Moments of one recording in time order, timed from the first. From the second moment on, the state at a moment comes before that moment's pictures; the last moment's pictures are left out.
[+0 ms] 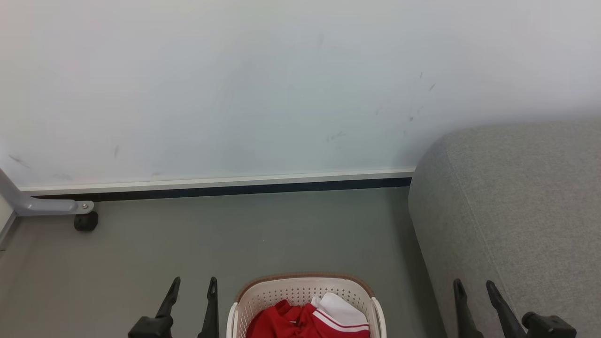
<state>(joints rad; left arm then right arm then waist) 0.03 0.09 -0.24 0.22 -0.30 0.09 -0.20 0.07 -0.15 0.23 0.15 0.45 -0.07 -0.20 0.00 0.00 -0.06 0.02</state>
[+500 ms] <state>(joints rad) 0.05 0.09 -0.26 0.22 -0.12 0.12 -0.25 0.10 -0.17 0.28 0.12 0.26 -0.10 -0.25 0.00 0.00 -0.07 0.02</state>
